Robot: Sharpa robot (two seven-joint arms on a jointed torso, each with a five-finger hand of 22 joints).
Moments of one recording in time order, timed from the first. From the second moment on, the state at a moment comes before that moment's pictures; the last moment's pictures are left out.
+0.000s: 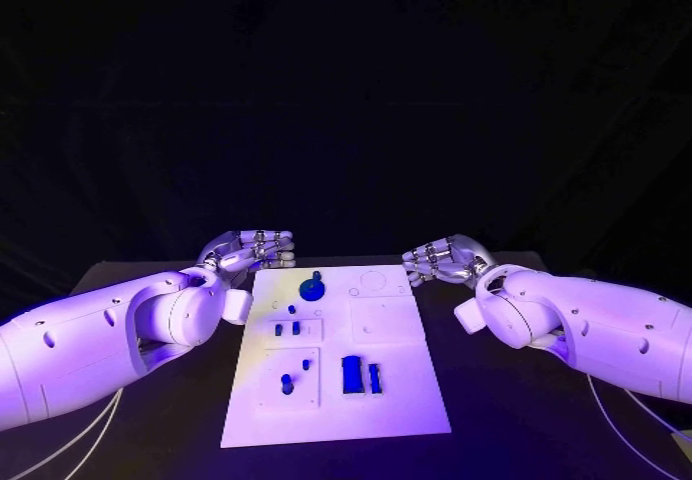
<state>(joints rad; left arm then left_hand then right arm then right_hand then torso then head) 1.15 -0.87 -0.01 1.44 0.03 -0.32 0.30 1.44 -0.16 0.42 0.15 0.17 1.00 0.18 0.12 0.10 1.09 0.14 0.14 0.08 0.98 0.11 0.34 0.20 0.16 0.77 0.24 0.40 0.40 1.20 -0.74 -0.11 1.32 -0.37 -0.37 0.18 1.55 0.01 0.07 0.16 0.17 1.00 0.18 0.07 0.25 1.06 0.13 0.12 0.28 1.06 0.11 0.16 0.30 0.17 0.91 0.21 0.13 0.72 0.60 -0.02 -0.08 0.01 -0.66</state>
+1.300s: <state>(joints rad) 1.05 -0.78 0.00 1.57 0.03 -0.72 0.48 0.43 0.00 0.07 0.01 0.01 0.29 0.00 0.01 0.00 0.30 0.01 0.01 0.00 0.27 0.01 0.01 0.00 0.03 0.23 0.07 0.01 0.01 1.05 -0.78 0.00 1.57 -0.04 -0.70 0.46 0.44 0.00 0.00 0.01 0.01 0.29 0.02 0.01 0.01 0.32 0.01 0.00 0.00 0.32 0.00 0.00 0.00 0.04 0.25 0.04 0.00 0.14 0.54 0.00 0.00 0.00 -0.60</state>
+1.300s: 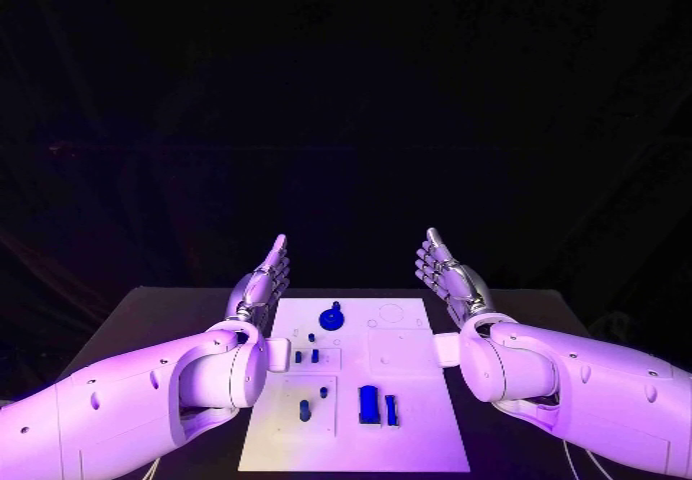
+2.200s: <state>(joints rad) 1.05 -0.78 0.00 1.57 0.01 -0.77 0.50 0.15 0.00 0.01 0.00 0.00 0.10 0.00 0.01 0.00 0.10 0.00 0.01 0.00 0.09 0.00 0.01 0.00 0.01 0.05 0.00 0.01 0.00 1.05 -0.78 0.00 1.57 0.00 -0.77 0.50 0.15 0.00 0.00 0.00 0.00 0.10 0.00 0.00 0.00 0.11 0.00 0.00 0.00 0.11 0.00 0.00 0.00 0.01 0.07 0.00 0.00 0.01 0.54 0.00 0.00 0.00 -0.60</state>
